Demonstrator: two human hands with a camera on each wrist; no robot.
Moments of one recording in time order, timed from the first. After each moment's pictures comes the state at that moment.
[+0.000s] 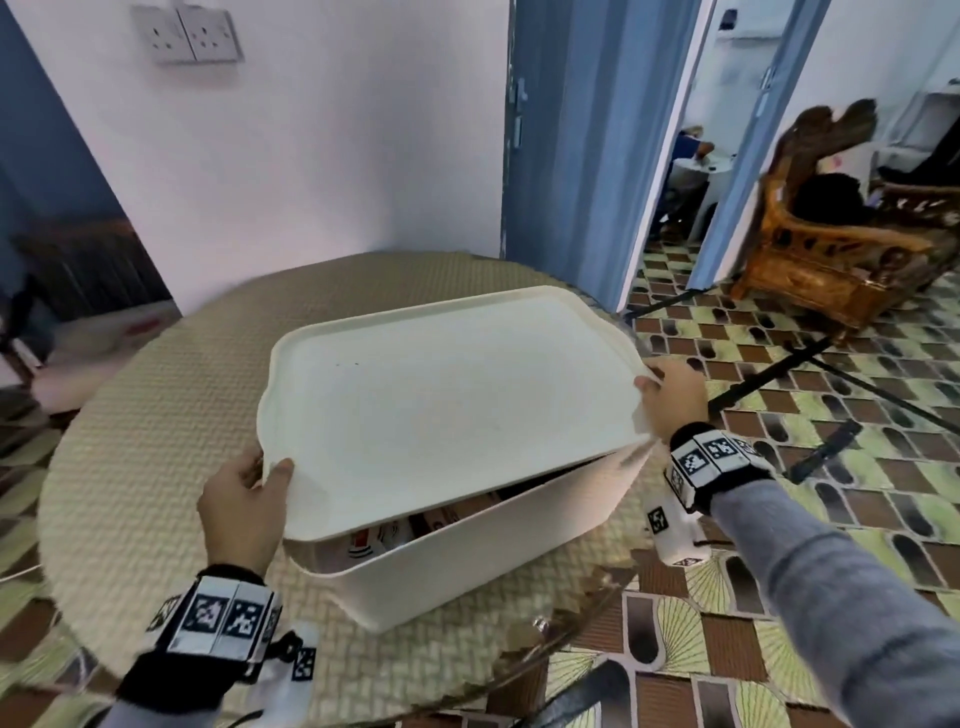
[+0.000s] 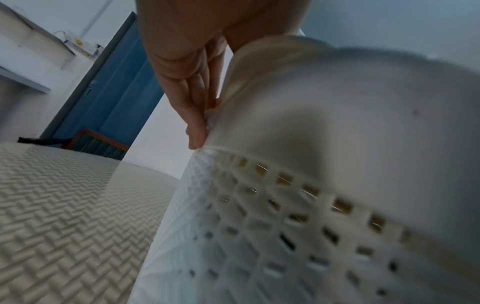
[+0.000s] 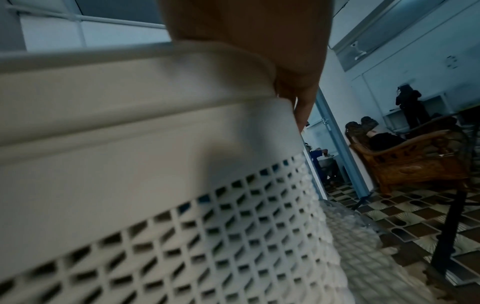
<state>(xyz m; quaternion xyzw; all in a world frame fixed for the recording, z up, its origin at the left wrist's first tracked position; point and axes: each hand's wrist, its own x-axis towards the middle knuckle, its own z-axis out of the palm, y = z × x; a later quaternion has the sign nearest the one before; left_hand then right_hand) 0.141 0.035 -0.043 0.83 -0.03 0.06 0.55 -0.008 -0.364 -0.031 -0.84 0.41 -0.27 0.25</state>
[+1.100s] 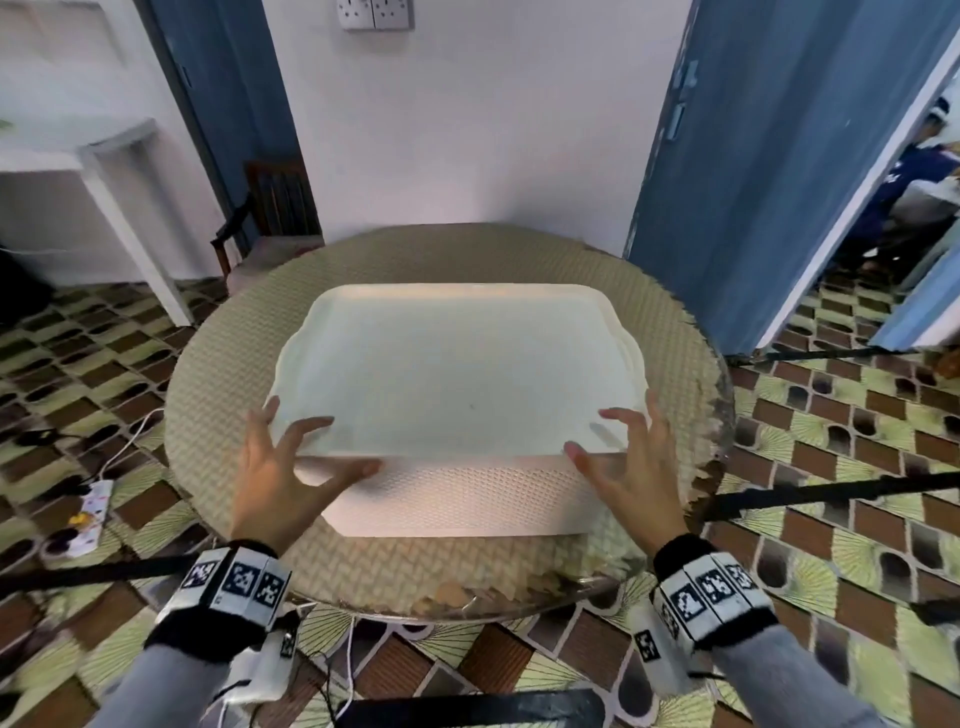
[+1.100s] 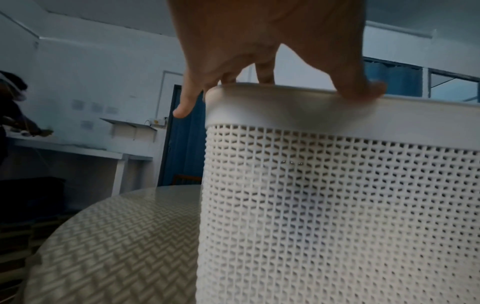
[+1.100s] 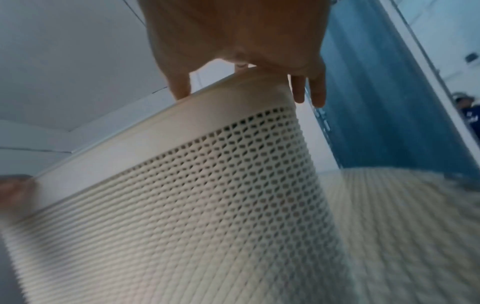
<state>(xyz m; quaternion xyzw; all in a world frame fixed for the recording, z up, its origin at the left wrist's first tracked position) 0.006 -0.007 -0.064 0.93 -0.04 0.11 0.34 -0.068 -0.362 -0.071 -0.90 0.11 -0.20 0.37</state>
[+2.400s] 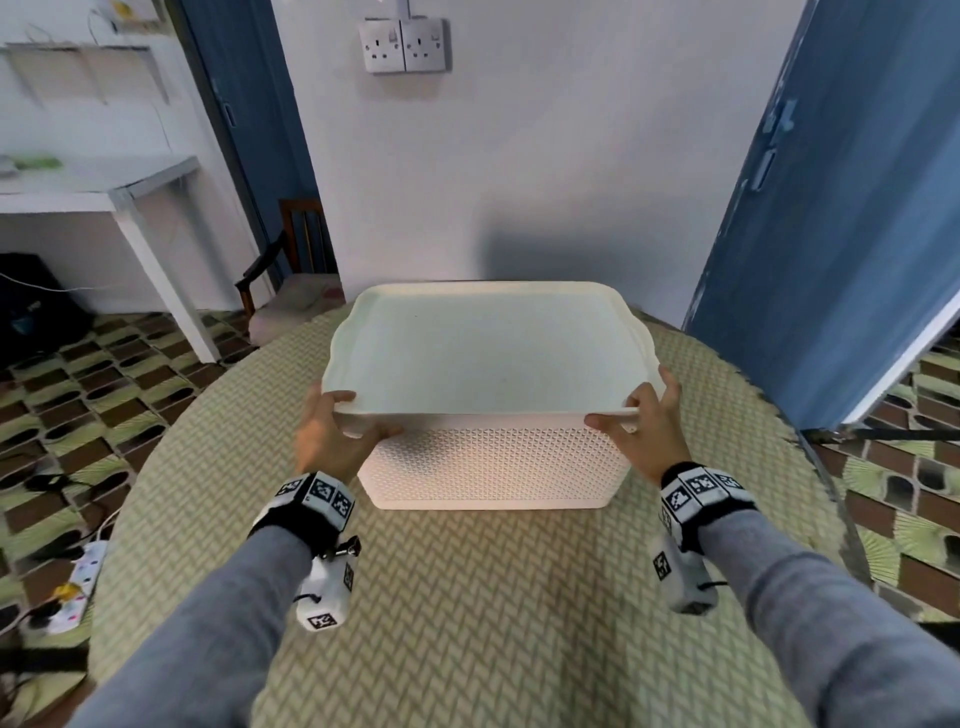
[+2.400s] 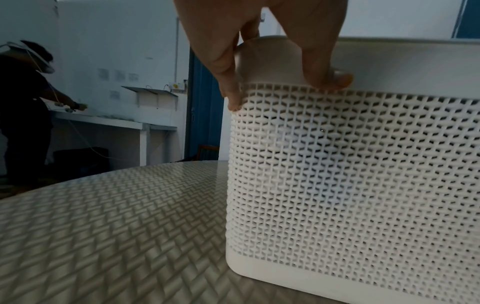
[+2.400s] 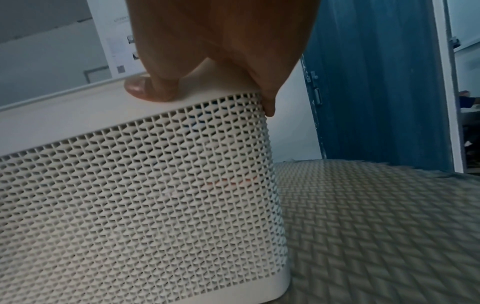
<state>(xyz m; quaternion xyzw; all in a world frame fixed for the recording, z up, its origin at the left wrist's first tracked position) 0.325 -0.087 -0.066 0.89 0.06 0.17 0.42 0.281 -0.455 -0.060 -0.91 0.08 -0.17 0.37</state>
